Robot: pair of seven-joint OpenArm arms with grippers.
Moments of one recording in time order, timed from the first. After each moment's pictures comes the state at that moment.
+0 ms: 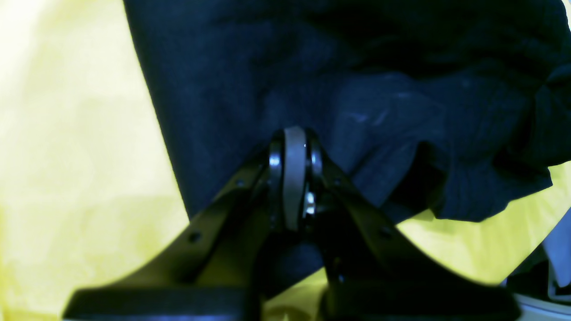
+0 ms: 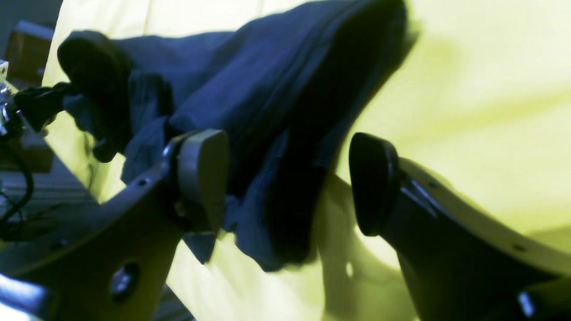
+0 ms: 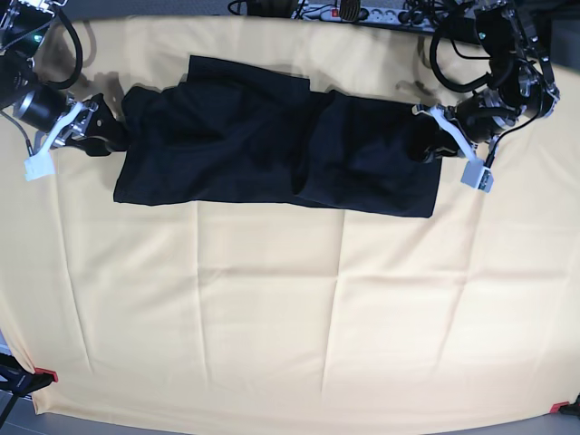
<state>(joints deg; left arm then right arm) 15.2 -12.6 -24.8 107.3 -50.1 -33.1 67.9 -16.0 18.0 36.3 96.0 74.4 38.1 -79.0</state>
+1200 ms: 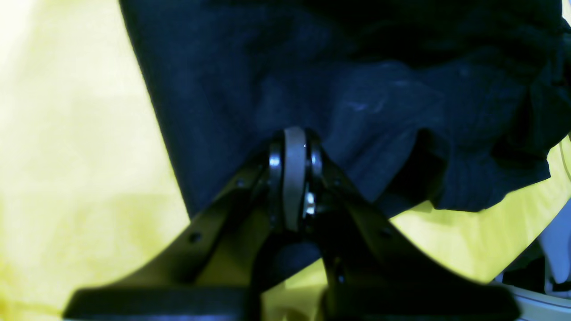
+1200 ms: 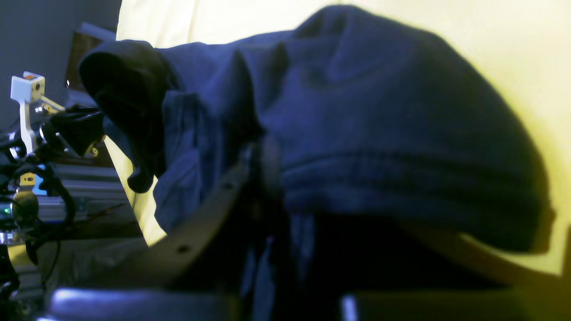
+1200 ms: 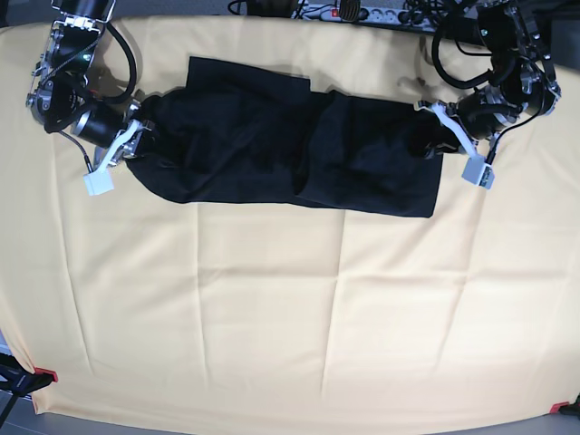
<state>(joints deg) 16.0 -13.4 -24.8 107.3 -51.4 -33.2 67.9 -9.2 10.5 25.6 88.8 69.0 39.6 -75.1</state>
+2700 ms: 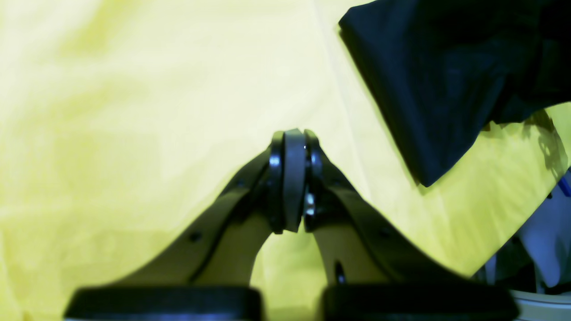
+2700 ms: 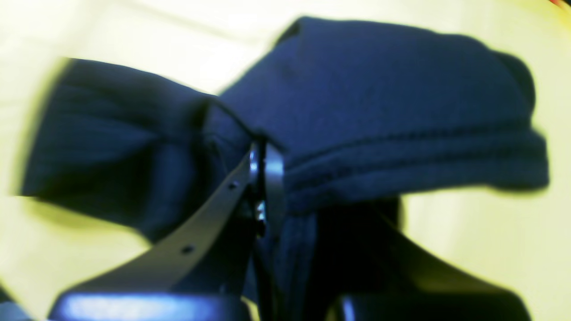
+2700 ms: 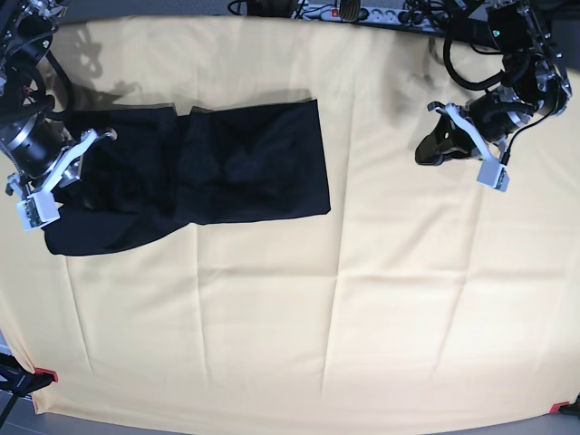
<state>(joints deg) 16.0 -15.0 -27.7 107.4 -59.3 -35.6 68.4 -11.9 18.8 31.3 125.7 52.0 29.3 -70.5</state>
